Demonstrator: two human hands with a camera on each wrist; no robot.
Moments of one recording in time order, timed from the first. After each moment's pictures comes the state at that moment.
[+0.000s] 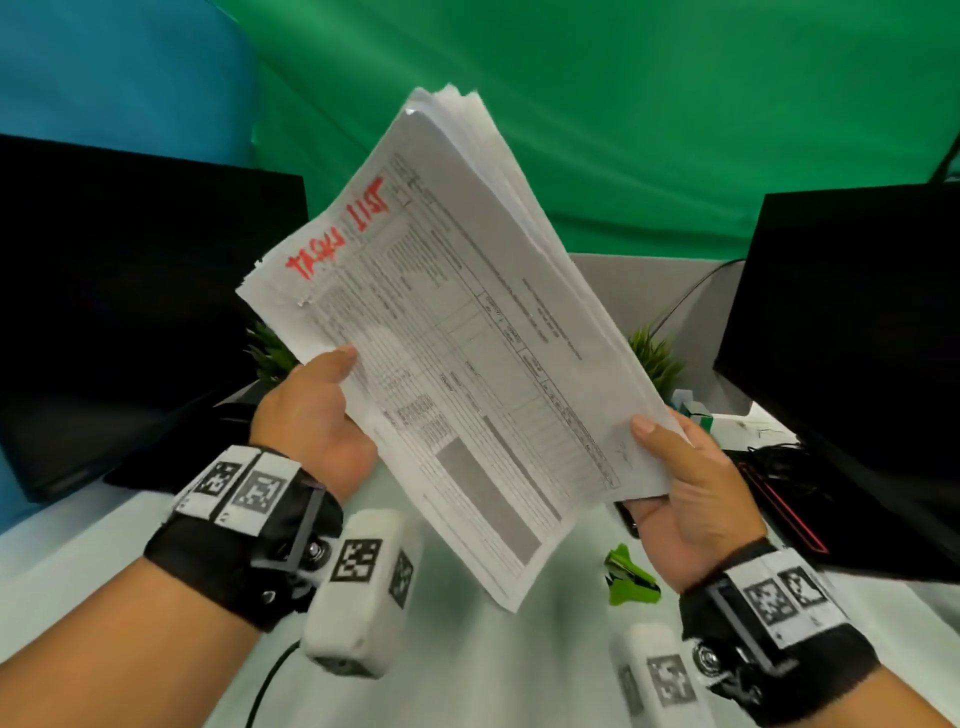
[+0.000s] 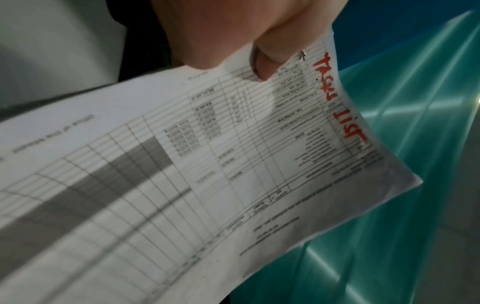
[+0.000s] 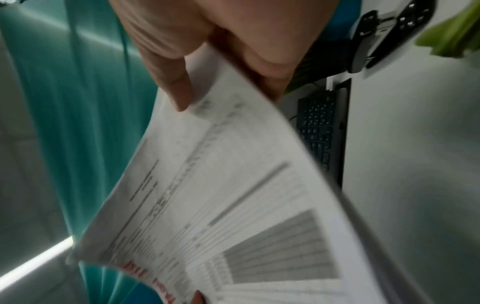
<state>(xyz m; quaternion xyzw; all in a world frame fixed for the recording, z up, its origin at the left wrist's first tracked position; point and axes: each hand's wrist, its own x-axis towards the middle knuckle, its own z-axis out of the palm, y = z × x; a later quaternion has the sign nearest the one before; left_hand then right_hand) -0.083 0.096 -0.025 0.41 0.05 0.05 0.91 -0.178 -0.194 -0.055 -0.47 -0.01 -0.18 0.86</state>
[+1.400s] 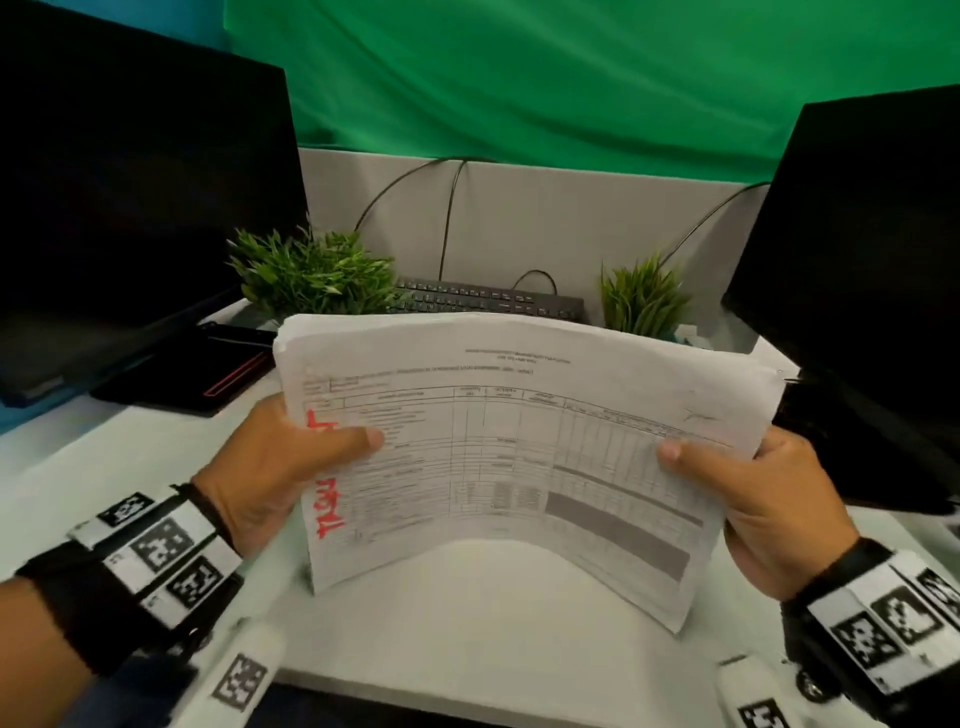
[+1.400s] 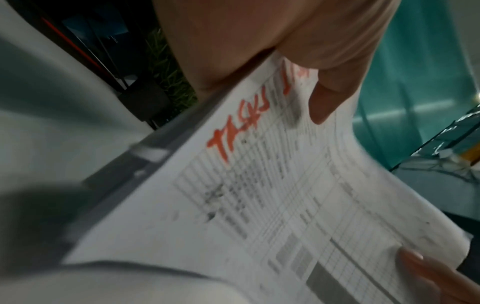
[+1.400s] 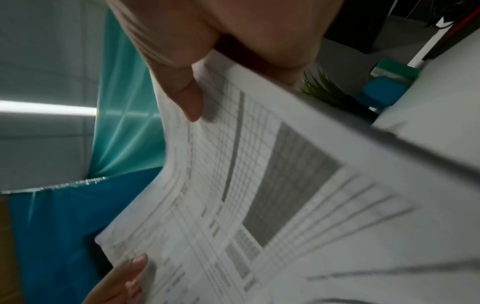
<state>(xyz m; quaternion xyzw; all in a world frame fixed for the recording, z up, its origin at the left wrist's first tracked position) -0.163 0.116 -0.084 0.69 -0.15 0.00 0.71 -0.233 -0.231 -0.077 -0.69 0.00 -0.18 0.71</state>
